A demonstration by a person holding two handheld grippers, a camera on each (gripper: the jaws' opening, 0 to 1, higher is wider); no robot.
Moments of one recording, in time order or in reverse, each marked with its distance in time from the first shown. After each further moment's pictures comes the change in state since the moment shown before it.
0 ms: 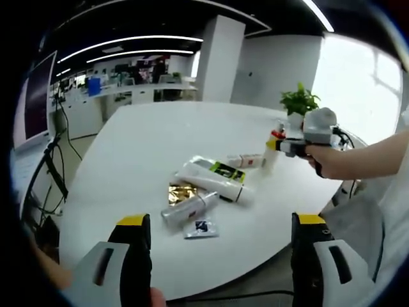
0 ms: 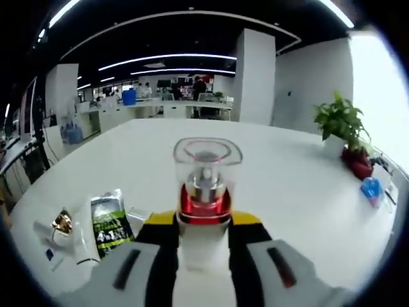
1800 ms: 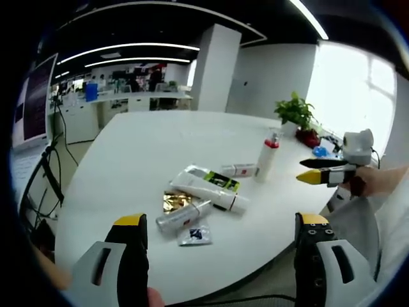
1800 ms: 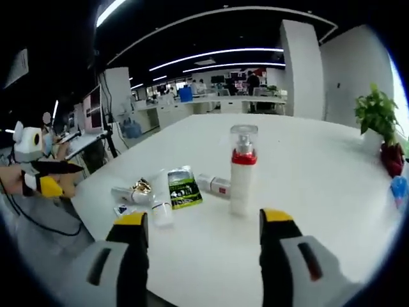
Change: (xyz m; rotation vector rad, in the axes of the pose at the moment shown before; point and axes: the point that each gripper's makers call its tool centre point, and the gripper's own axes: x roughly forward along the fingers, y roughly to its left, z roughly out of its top) left arm -0.003 -0.007 0.008 -0.001 -0.066 -0.040; right arm -0.129 0.033 -0.025 0.006 0.006 0.443
